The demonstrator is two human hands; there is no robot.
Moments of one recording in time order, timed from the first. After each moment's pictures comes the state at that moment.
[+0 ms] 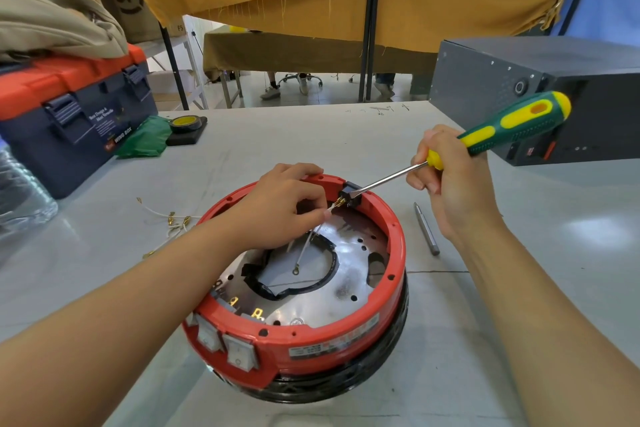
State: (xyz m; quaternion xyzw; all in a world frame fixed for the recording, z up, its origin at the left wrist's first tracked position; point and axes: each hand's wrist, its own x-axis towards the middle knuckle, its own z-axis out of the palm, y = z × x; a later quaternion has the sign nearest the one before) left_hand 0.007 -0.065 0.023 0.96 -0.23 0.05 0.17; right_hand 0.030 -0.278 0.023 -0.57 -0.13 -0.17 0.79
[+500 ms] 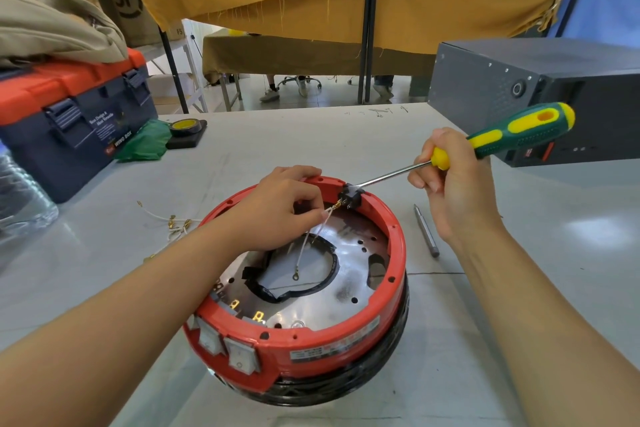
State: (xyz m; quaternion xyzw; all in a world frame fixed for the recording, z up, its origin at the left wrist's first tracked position) left_hand 0.006 -0.064 0.026 0.95 -0.22 0.04 0.21; right_hand 0.028 -0.277 0.022 -0.51 -0.09 -0.18 0.83
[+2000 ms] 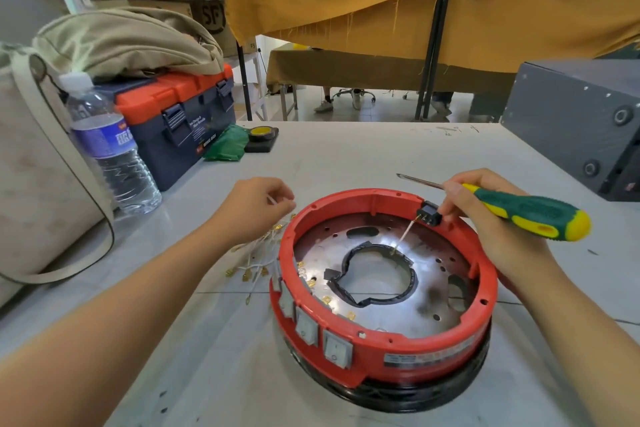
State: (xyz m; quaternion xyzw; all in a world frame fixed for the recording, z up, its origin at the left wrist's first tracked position) left_hand -0.005 0.048 0.019 0.96 0.02 0.14 0.26; right_hand 0.012 -0.250 0.006 -0.72 -0.20 -0.16 0.65
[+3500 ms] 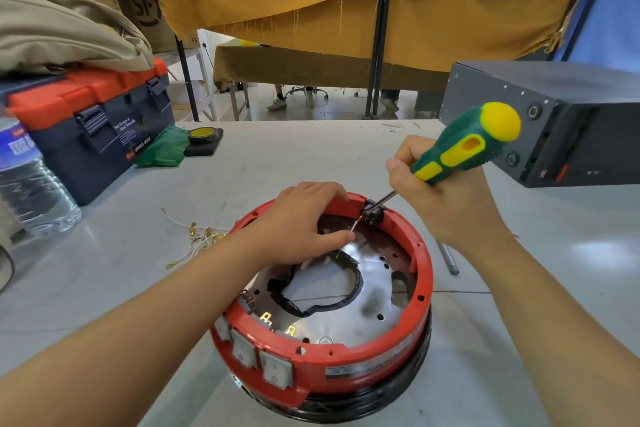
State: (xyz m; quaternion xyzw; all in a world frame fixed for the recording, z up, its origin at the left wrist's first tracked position) left_hand 0.012 -0.054 0.018 0.95 -0.25 0.08 0.18; right_hand -0.003 -0.247 0.056 -0.77 -0.31 -0.26 0.50
